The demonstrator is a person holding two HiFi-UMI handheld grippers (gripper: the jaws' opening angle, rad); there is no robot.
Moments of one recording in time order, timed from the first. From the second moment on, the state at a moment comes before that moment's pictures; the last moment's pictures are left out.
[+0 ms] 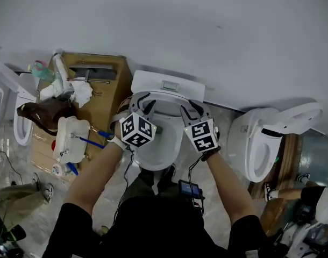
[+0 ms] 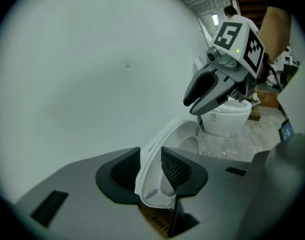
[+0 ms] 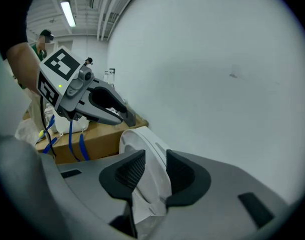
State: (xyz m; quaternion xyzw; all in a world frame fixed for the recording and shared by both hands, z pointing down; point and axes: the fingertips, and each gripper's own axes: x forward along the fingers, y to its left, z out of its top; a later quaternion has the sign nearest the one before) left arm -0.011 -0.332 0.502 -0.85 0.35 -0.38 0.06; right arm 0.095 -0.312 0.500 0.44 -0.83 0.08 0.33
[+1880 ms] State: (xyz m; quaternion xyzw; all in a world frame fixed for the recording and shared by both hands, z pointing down) left arm -0.014 -0.323 0.565 -0.82 0.34 -0.45 0.10; right arm 0.088 -0.298 0.561 0.41 -0.78 -0.07 0.47
